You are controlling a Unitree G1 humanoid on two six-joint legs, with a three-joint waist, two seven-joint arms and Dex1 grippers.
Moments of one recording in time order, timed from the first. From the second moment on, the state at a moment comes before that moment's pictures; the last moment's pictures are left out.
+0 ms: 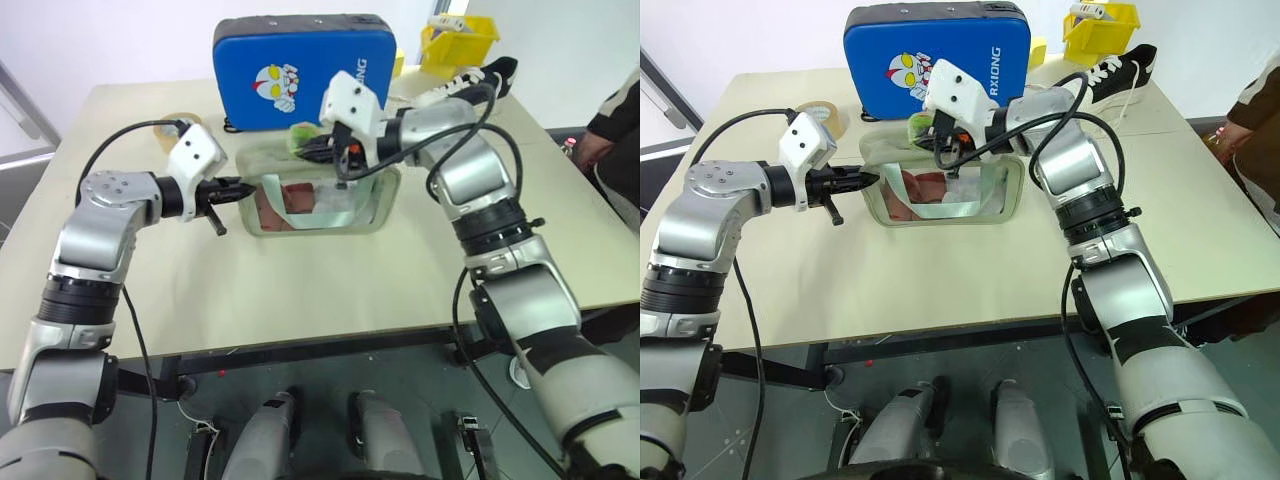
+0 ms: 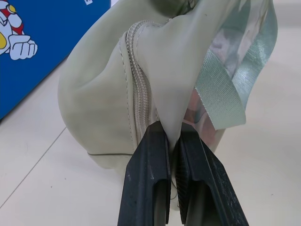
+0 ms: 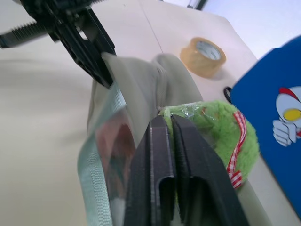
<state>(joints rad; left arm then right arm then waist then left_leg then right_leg) -0.74 0.72 -0.05 0.09 -0.23 0.53 -0.95 -1.20 -0.38 0.25 0.45 0.02 0.33 1.07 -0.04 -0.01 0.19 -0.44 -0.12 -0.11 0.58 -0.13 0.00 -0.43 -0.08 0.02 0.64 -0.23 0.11</state>
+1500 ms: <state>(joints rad) -0.76 0.70 -0.05 0.11 -0.25 0.54 -0.95 -0.74 -0.61 0.09 0.30 -0.04 0.48 0.74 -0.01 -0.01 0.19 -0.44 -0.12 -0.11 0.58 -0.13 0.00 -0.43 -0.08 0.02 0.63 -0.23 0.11</state>
